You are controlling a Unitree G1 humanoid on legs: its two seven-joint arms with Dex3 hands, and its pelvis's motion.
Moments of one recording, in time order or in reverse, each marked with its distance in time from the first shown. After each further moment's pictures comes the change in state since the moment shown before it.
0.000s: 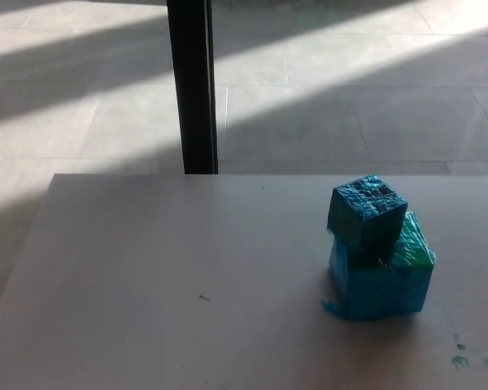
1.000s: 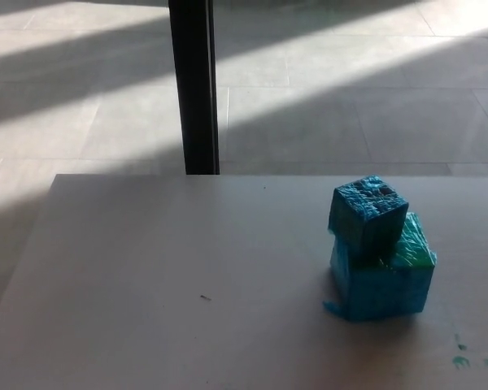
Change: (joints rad) left_arm 0.040 -0.047 0.036 -0.046 -0.005 0.001 0.032; right_arm -0.008 0.220 -0.220 0.248 0.397 0.107 0.049
